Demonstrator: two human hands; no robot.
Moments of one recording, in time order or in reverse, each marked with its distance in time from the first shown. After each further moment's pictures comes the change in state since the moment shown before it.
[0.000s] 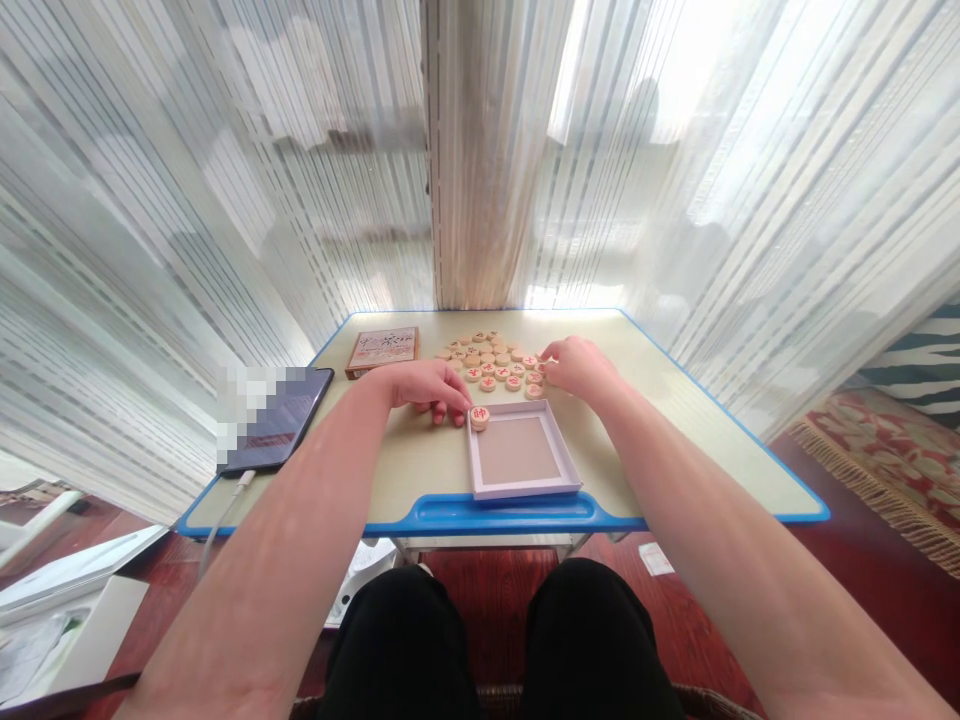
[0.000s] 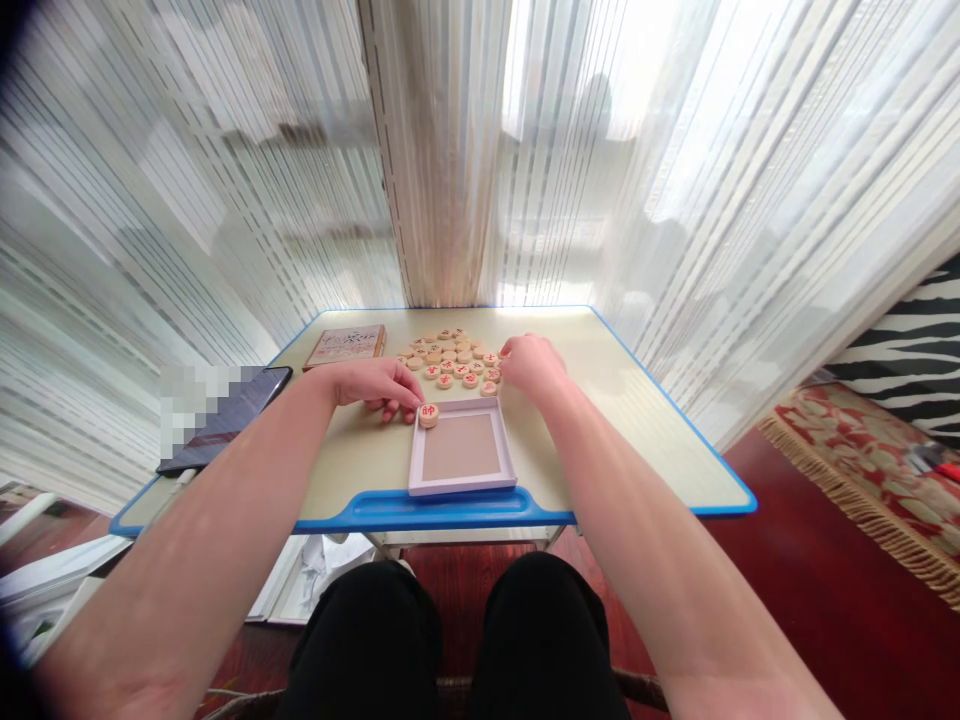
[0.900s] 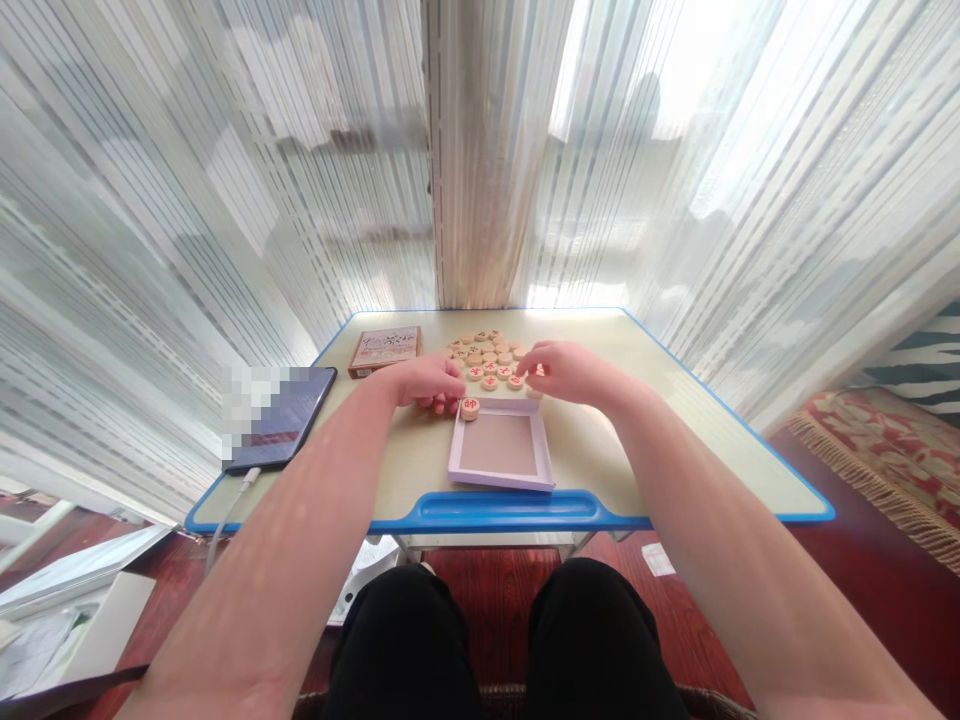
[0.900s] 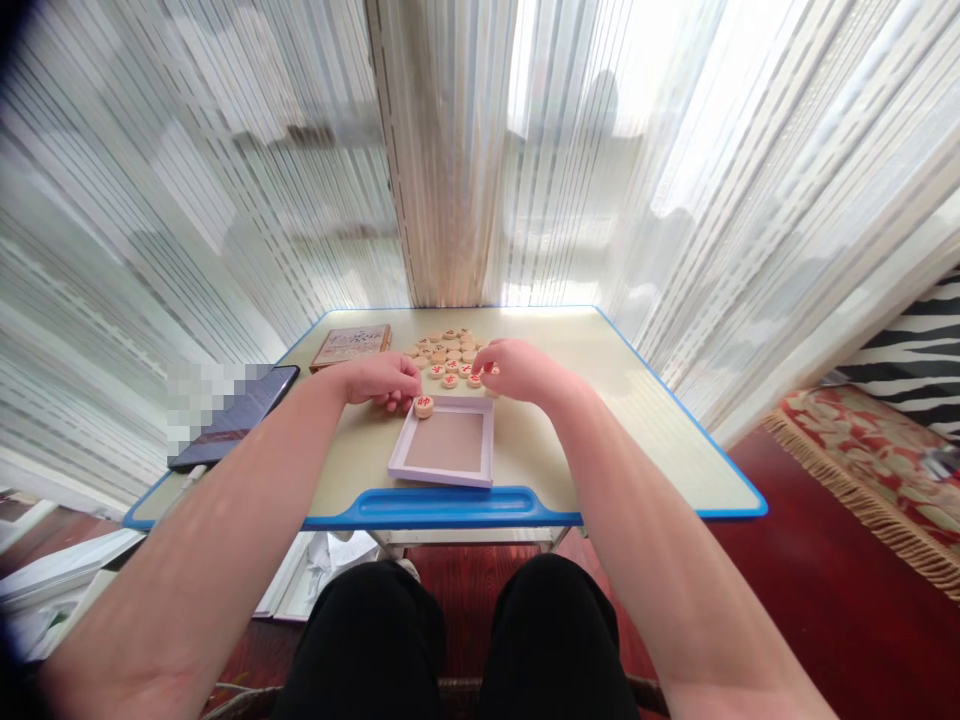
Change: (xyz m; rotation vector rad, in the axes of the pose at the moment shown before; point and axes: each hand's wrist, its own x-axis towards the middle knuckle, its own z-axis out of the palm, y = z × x) left_hand 0.004 0.001 0.006 -0.045 0.231 -0.064; right_hand -0.026 -0.017 -0.017 0.112 -0.135 -0.405
